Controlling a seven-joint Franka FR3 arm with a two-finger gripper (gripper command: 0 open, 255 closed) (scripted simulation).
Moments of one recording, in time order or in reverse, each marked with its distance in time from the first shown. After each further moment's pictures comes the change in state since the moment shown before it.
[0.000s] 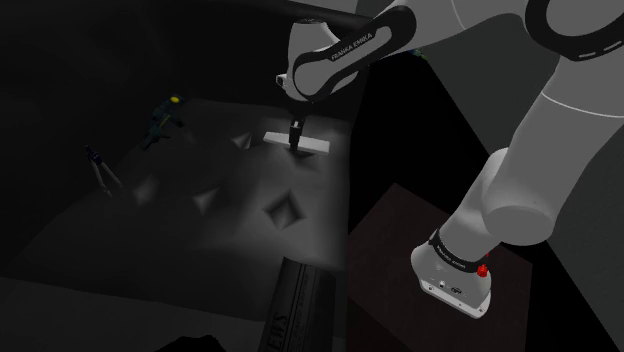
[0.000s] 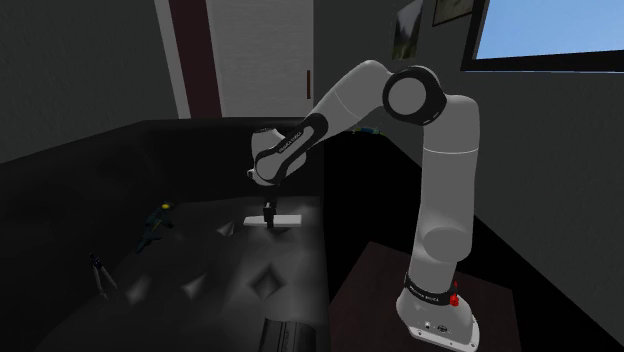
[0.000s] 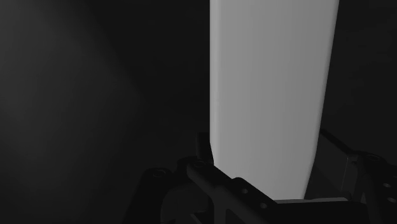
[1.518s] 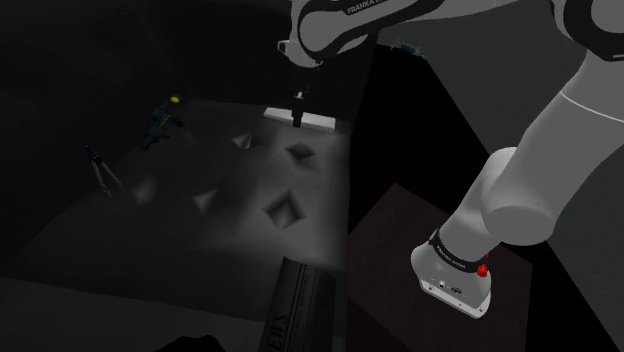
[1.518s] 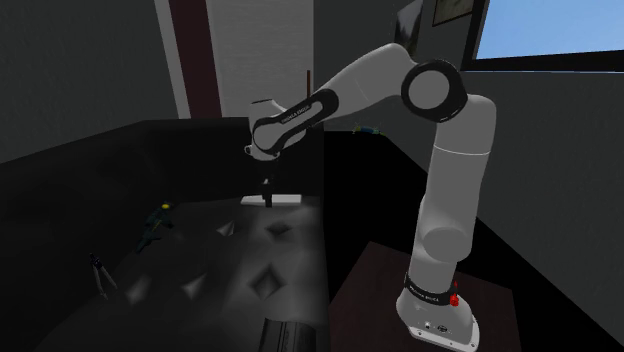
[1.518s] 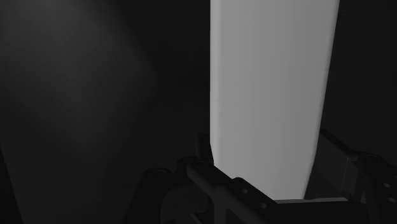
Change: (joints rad) arm 0.001 -0.115 0.000 0.101 -0.009 -0.215 0.005
